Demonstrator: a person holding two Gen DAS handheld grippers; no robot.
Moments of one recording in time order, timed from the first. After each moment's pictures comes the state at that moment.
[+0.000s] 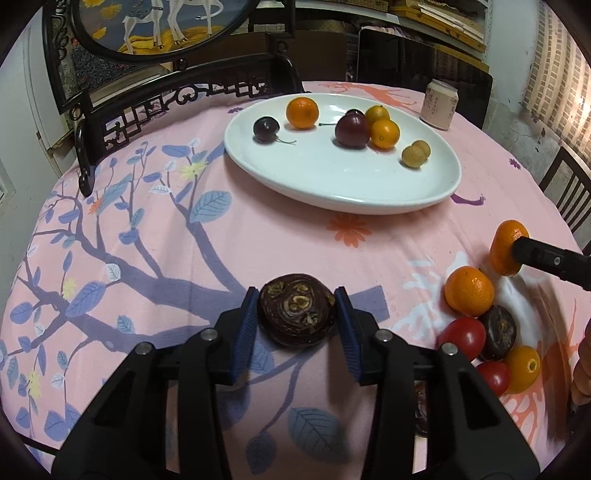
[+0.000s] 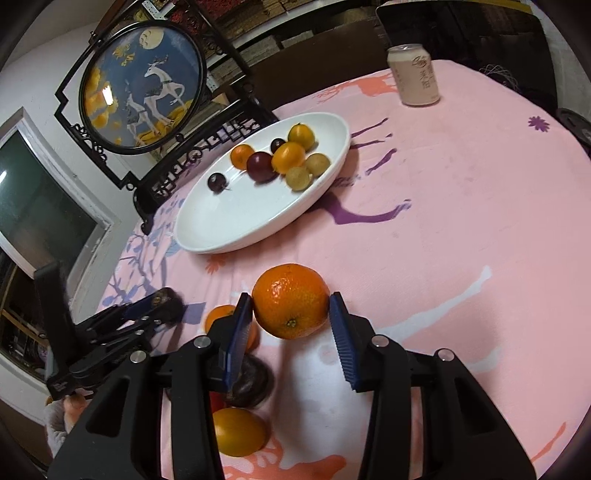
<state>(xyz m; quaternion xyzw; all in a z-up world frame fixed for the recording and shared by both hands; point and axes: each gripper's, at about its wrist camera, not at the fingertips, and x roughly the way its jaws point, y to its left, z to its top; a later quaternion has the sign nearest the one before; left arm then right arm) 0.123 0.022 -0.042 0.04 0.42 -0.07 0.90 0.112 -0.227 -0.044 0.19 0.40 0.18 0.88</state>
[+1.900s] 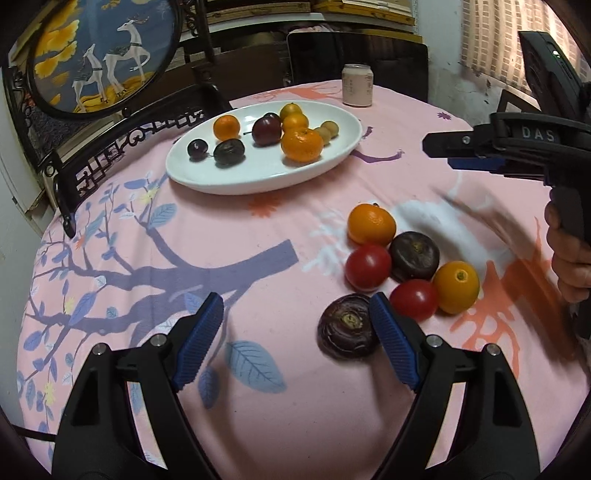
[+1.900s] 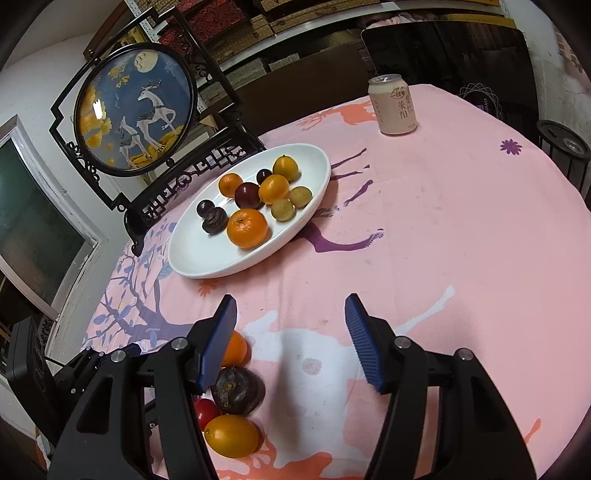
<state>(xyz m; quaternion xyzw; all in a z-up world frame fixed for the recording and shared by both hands) 0.057 -0.017 -0.033 0.13 0.39 -0.16 0.90 0.105 -0.238 -0.024 0.19 0.37 0.15 0.90</state>
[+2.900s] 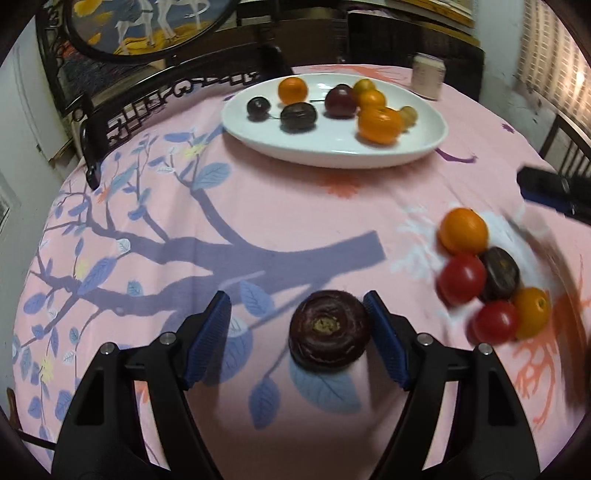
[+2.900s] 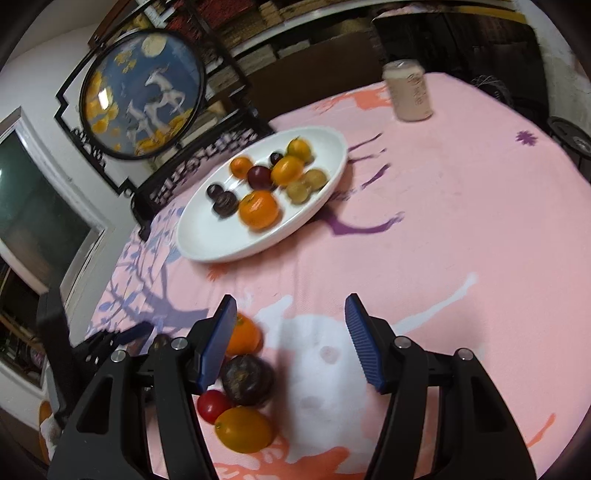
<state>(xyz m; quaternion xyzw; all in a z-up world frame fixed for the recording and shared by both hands) 0.097 0.019 -0.050 0.08 0.44 -0.07 0.89 0.107 -0.223 -0.029 0.18 0.40 0.18 0.88</state>
